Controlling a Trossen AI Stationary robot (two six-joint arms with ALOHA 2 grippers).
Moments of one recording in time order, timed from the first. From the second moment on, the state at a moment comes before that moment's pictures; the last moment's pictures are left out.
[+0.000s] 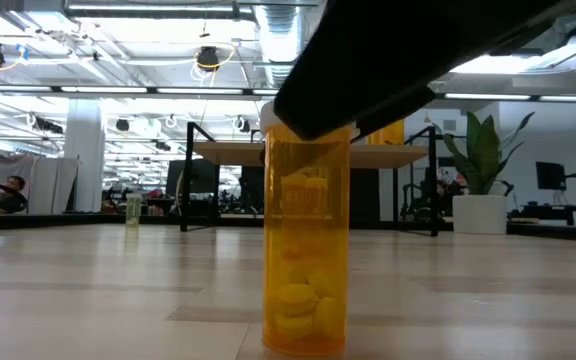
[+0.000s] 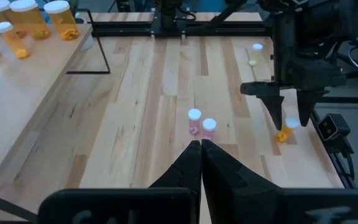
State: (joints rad) left arm -0.59 0.80 0.96 -0.74 -0.52 -0.34; right arm 0.63 2.11 1.47 -0.19 0.27 0.41
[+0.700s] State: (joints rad) left arm -0.59 0.80 0.96 -0.75 -0.52 -0.34; right arm 0.63 2.11 1.47 -0.20 0.29 0.41
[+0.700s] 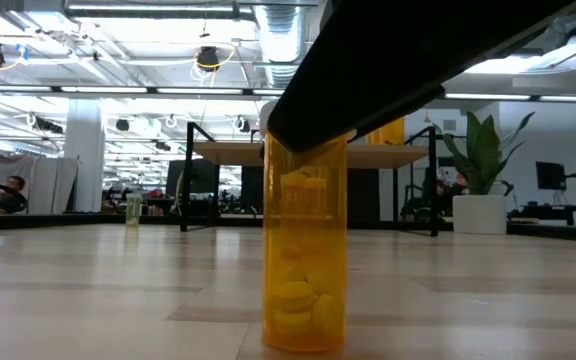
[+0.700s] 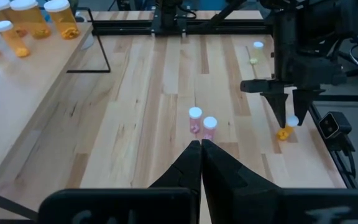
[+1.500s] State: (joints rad) left arm -0.59 0.80 0.96 -0.75 -0.52 -0.34; right arm 0.59 2.08 1.71 -0.57 0.29 0.36
